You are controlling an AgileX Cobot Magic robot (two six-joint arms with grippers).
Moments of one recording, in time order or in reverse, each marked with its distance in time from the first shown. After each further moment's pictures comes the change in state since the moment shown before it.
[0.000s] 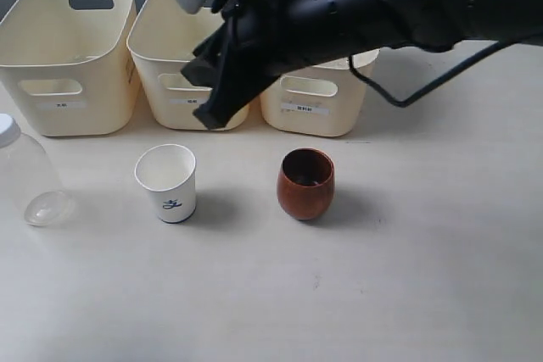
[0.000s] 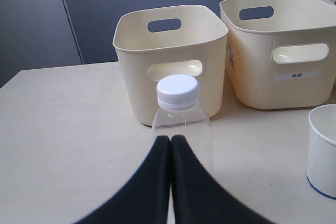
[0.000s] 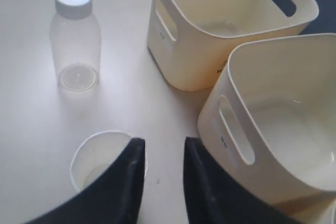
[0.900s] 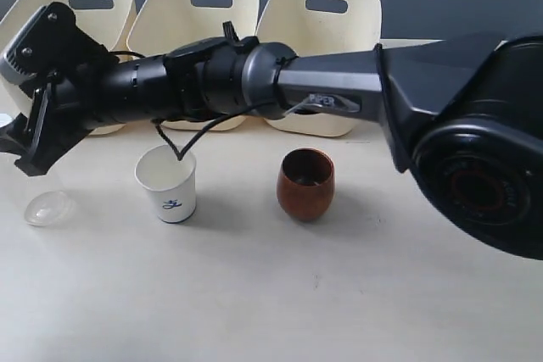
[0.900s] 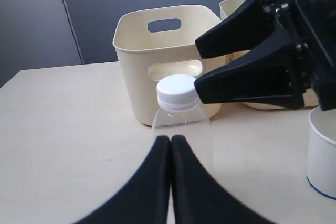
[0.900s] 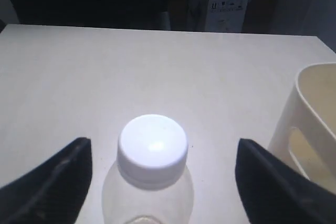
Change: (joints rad) left arm 0.000 0.000 0.000 0.000 0.000 0.000; right arm 0.169 0.649 -0.569 0.812 0.163 -0.709
